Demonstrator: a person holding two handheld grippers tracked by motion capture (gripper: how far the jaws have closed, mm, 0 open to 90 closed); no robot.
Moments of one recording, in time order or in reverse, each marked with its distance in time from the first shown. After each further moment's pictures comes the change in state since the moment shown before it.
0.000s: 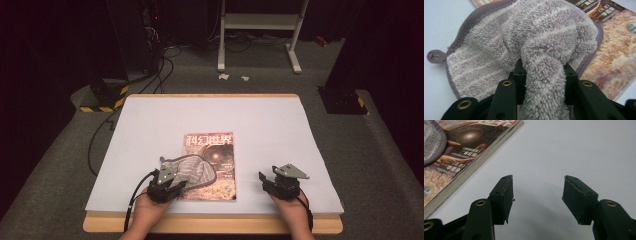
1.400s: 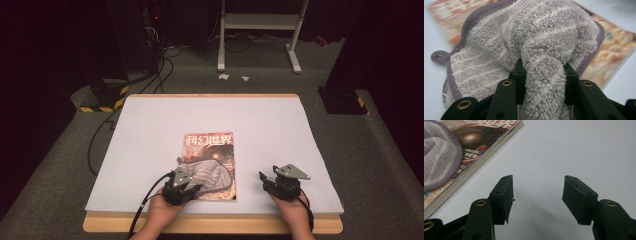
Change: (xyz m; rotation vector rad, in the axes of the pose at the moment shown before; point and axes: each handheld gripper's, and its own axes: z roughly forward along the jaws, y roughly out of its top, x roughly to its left) left arm -0.023 0.007 0.011 -0.013 -0.060 0.047; right arm 0.000 0.000 -0.002 -0.007 -0.004 -0.004
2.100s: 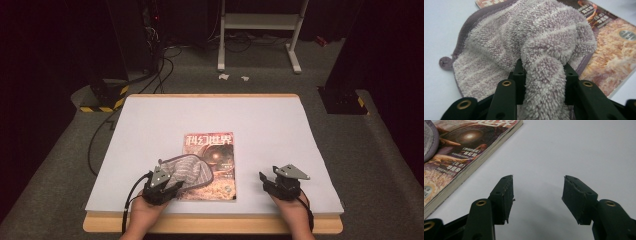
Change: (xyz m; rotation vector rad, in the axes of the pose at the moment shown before) left arm 0.025 -0.014 -0.024 -0.054 0.049 -0.071; right arm 0.000 -0.001 0.001 0.004 0.000 -0.002
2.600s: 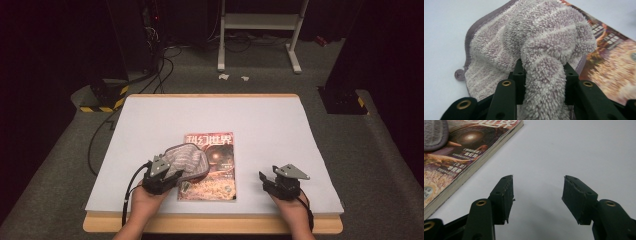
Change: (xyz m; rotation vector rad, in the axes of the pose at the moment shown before) left arm 0.010 0.031 0.011 -0.010 0.050 0.016; right arm 0.000 0.001 0.000 -0.006 0.001 -0.004
